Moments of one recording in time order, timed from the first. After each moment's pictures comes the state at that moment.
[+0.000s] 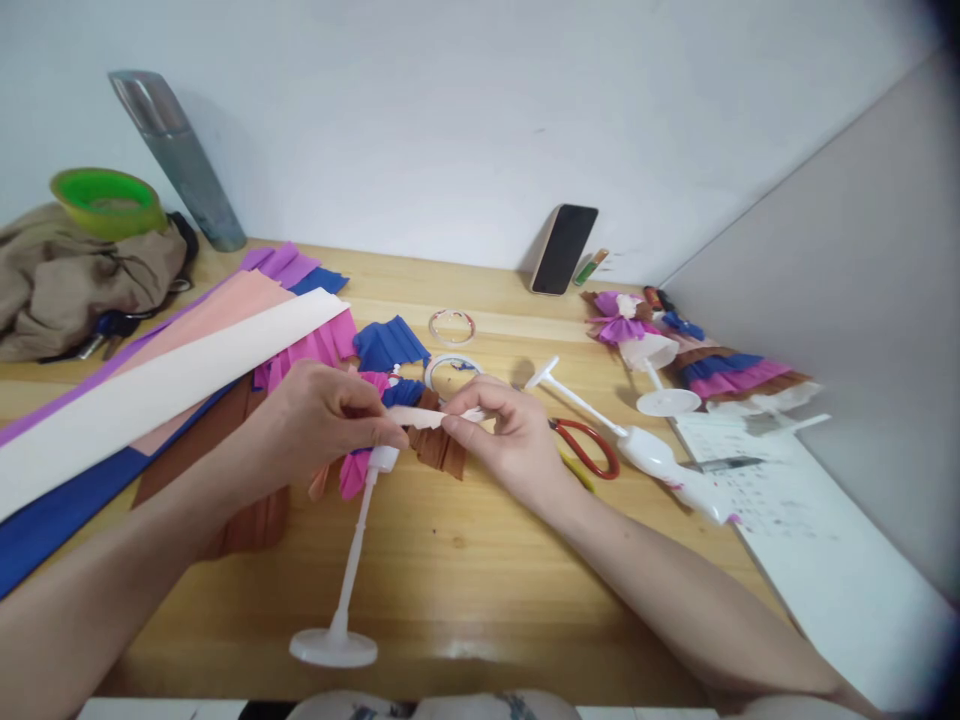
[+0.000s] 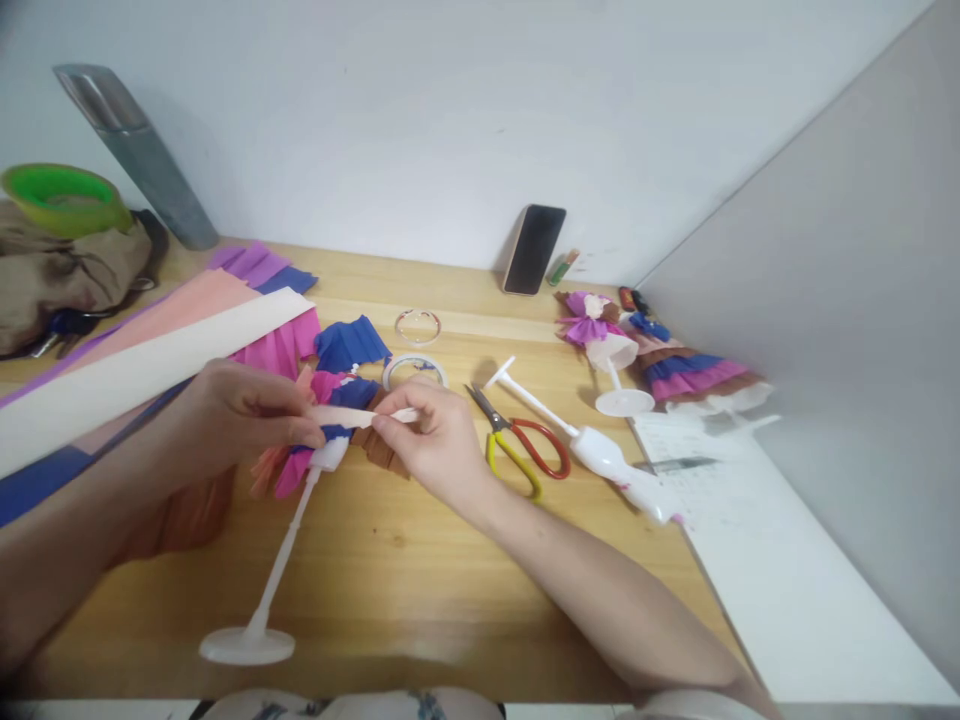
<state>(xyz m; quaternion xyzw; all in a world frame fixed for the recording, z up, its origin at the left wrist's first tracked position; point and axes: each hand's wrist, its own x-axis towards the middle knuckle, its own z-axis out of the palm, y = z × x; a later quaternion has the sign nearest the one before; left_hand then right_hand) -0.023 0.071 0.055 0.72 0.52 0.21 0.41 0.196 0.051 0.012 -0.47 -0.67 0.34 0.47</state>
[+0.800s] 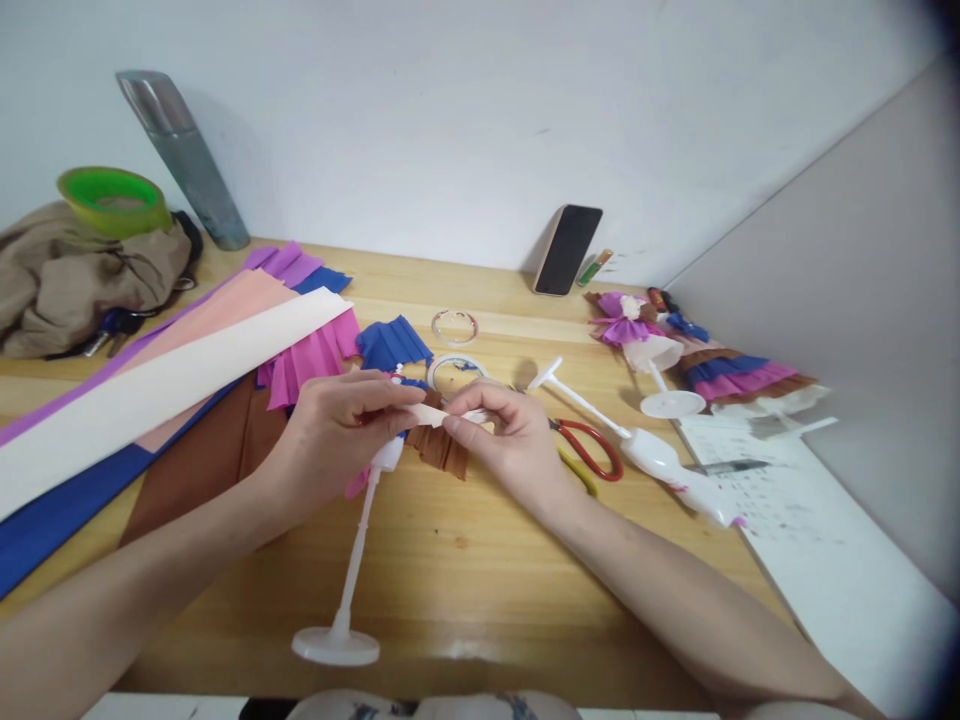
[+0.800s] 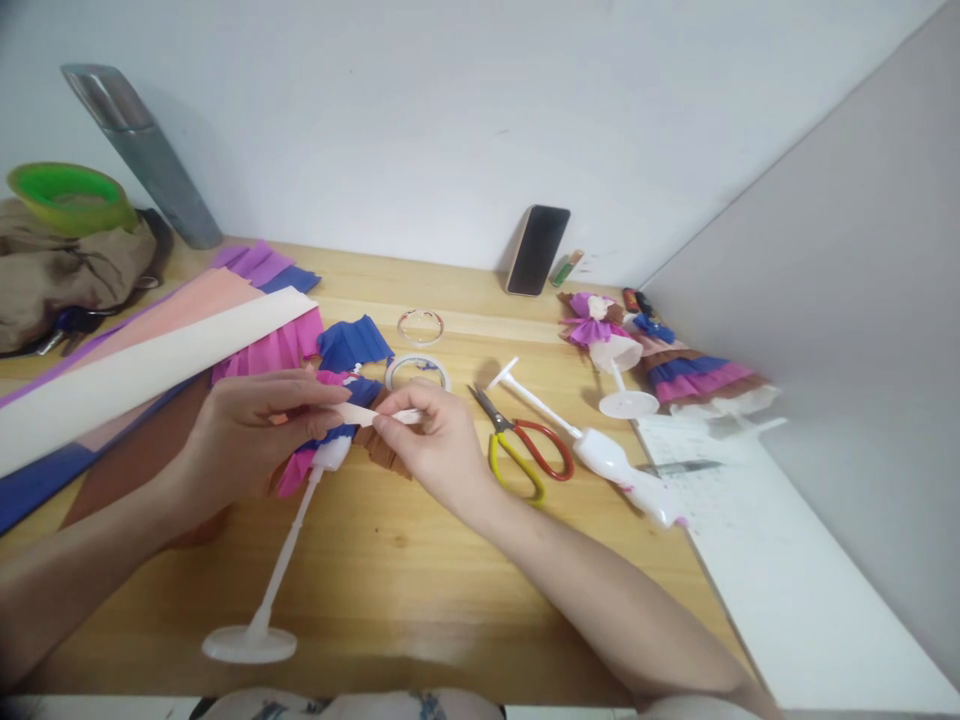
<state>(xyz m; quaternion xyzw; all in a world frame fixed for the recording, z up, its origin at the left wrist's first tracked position) -0.006 0.059 0.032 0.72 0.41 0.45 0.33 0.192 0.048 0.008 -0.48 -0.64 0.36 0.48</state>
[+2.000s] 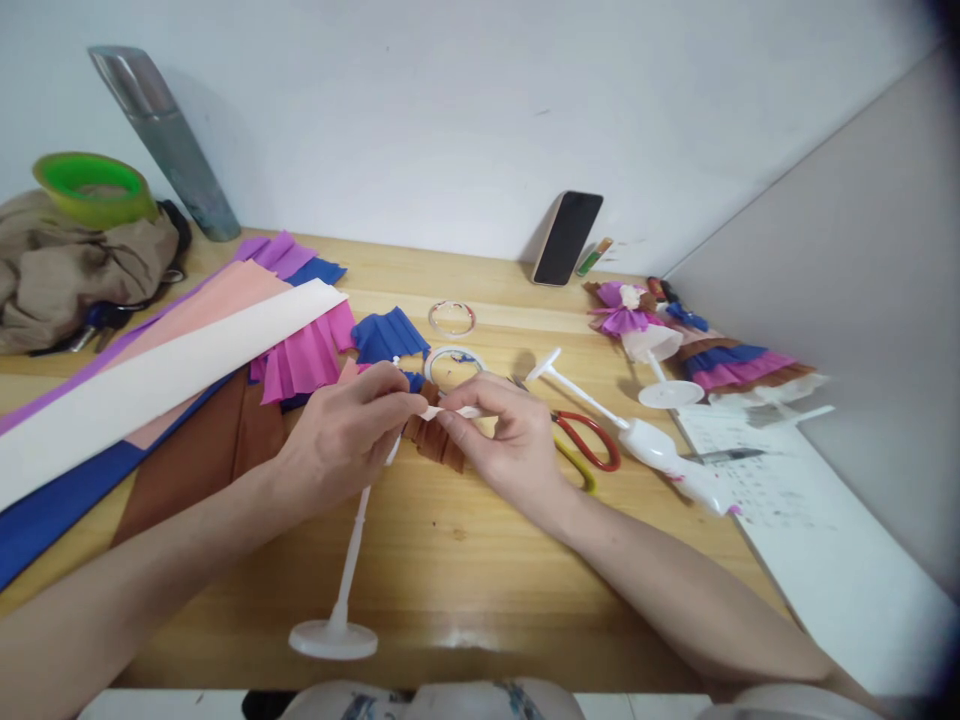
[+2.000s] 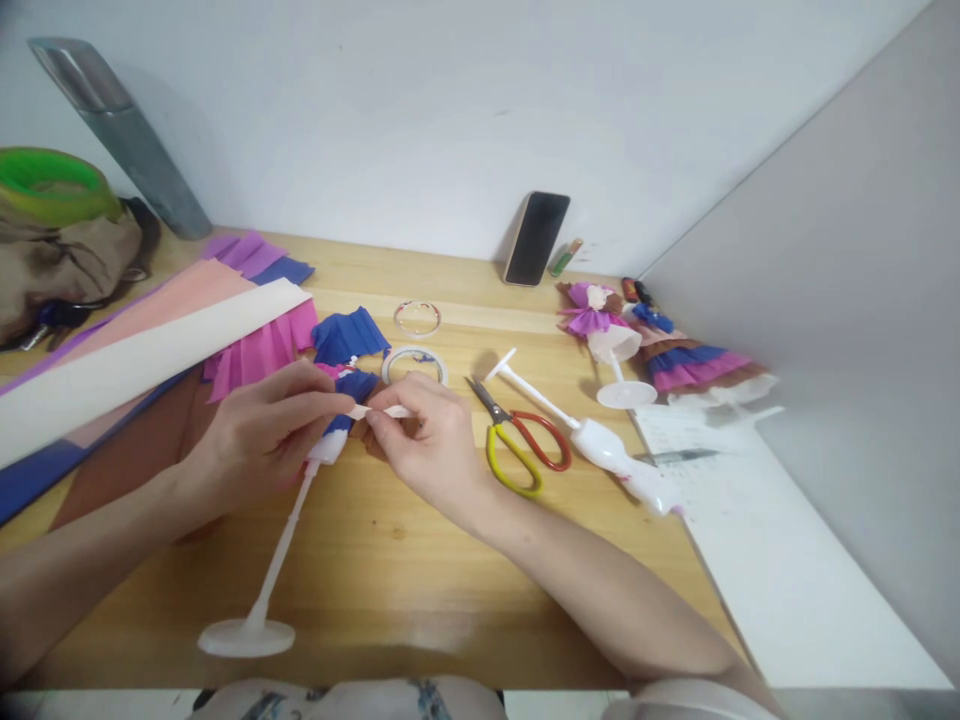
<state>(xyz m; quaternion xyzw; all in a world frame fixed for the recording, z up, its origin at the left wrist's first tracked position) -0.007 0.064 0.020 0.88 0.29 0.36 0.06 0.190 0.043 0.007 -0.45 -0.71 0.23 0.49</state>
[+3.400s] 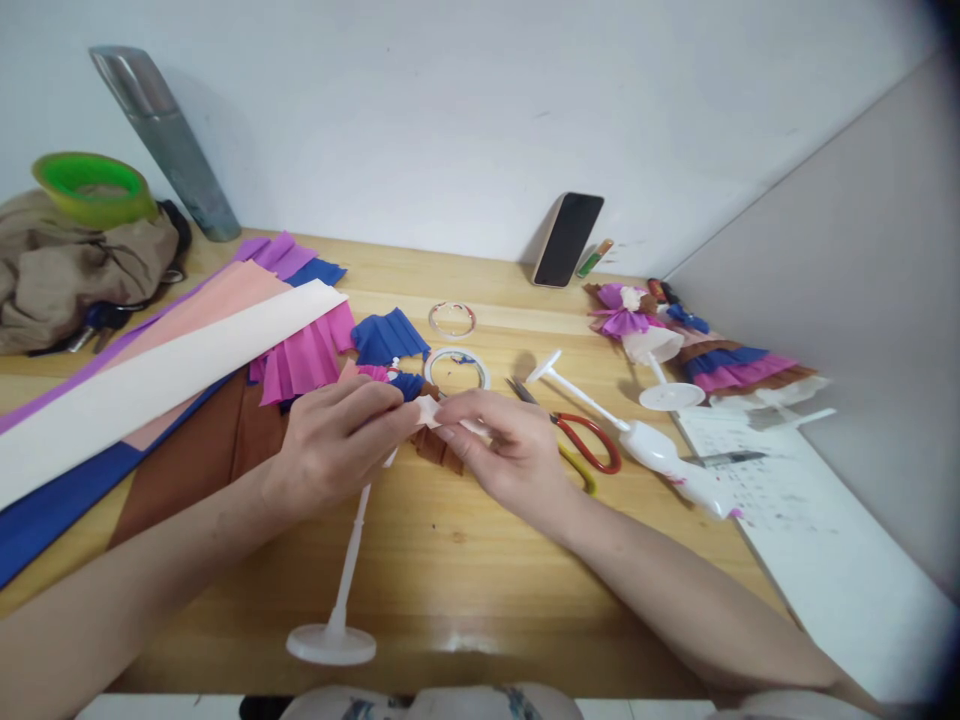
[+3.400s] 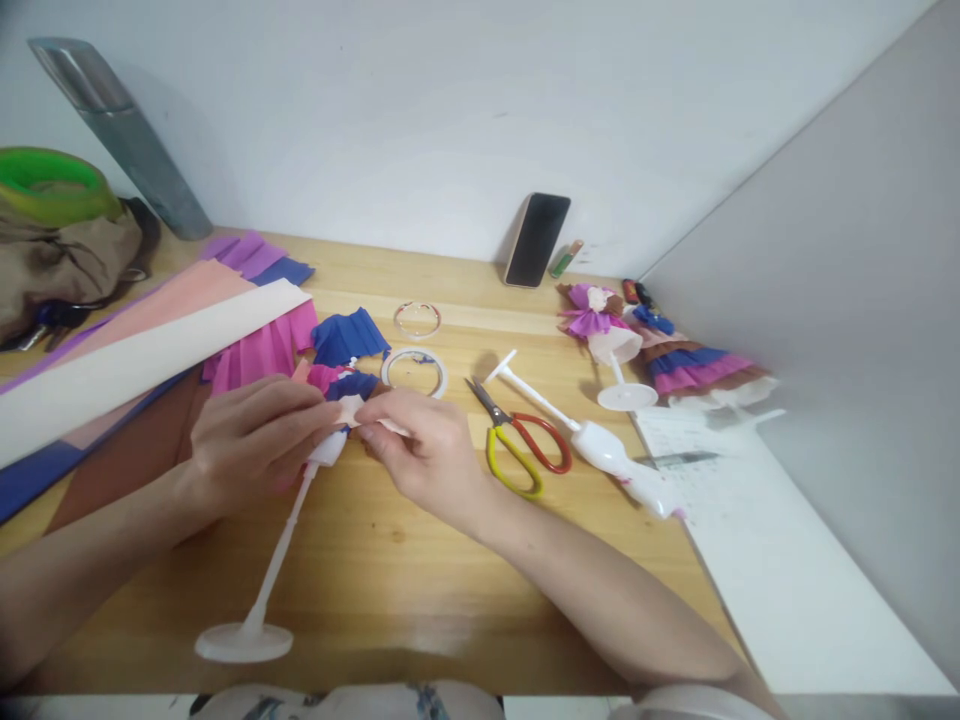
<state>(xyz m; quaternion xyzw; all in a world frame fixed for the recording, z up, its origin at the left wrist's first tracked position) -0.009 0.069 0.008 0.86 0.20 0.46 -0.13 0.196 0.039 0.011 -0.37 -0.77 0.20 0.48</state>
